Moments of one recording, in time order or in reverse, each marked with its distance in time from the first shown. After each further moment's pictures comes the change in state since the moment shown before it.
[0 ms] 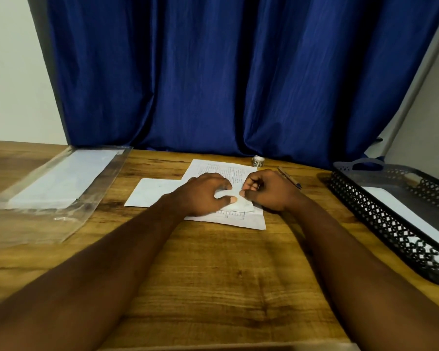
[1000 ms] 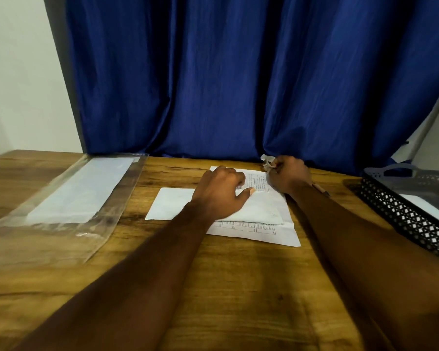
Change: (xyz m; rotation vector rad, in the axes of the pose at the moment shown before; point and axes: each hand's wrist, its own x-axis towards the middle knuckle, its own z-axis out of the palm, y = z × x) left_hand 0.014 -0.015 -0.005 0.250 0.387 0.046; right_hand 0.101 0.023 0.017 -0.305 0.354 0.326
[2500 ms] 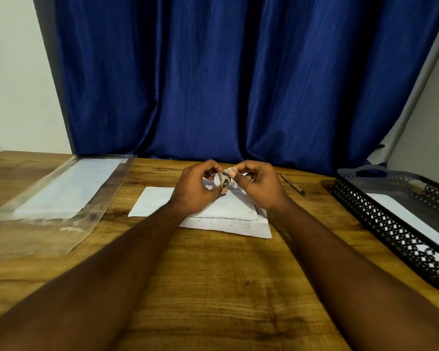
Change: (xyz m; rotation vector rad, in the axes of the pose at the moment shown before) left_hand -0.009 -0.006 -0.001 -0.613 0.174 -0.125; right_hand -0.086 -0.022 -0.028 0.864 -0.094 -0.336
